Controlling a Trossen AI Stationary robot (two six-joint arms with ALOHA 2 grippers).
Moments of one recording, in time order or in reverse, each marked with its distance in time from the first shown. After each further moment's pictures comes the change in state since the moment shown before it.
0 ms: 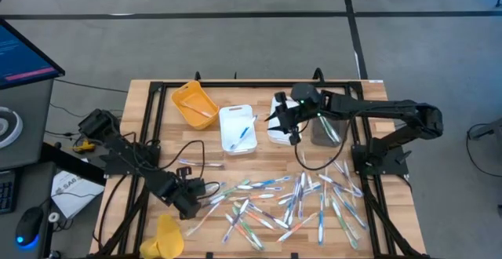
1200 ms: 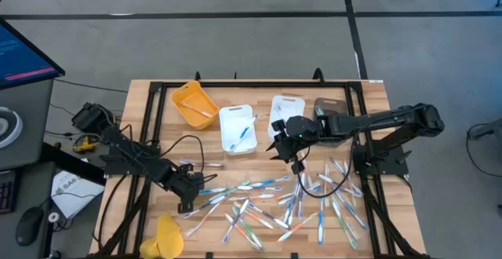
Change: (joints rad) left arm 0.109 -0.130 -0.250 0.322 0.127 0.120; right arm 0.315 0.003 0.000 -0.095 0.173 0.181
